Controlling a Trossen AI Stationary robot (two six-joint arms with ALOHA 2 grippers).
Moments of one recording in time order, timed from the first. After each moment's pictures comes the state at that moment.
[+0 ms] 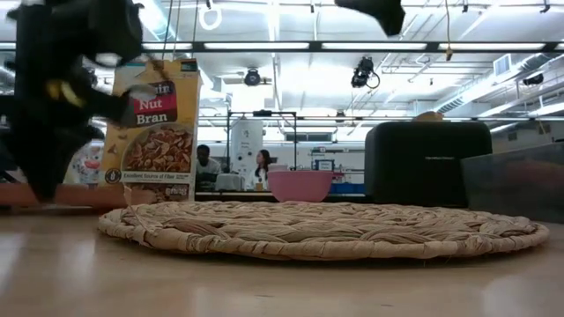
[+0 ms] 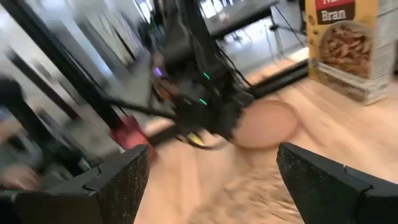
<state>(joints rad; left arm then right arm) -0.31 1.35 0.68 -0.83 -0.07 -0.53 0.21 1.15 0.88 0.07 0.21 0.47</state>
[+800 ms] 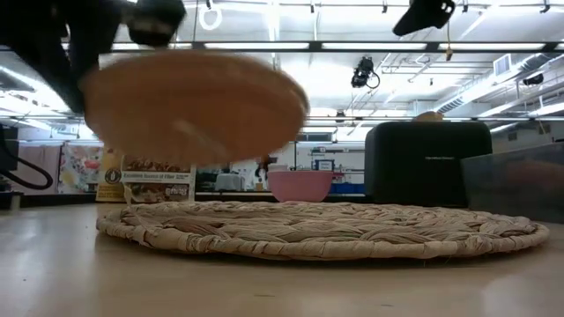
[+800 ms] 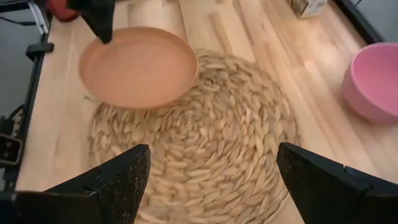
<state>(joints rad) -0.60 1.63 1.11 -0.66 -0.22 0.25 0.36 1.17 1.10 -0.73 0.36 0.42</state>
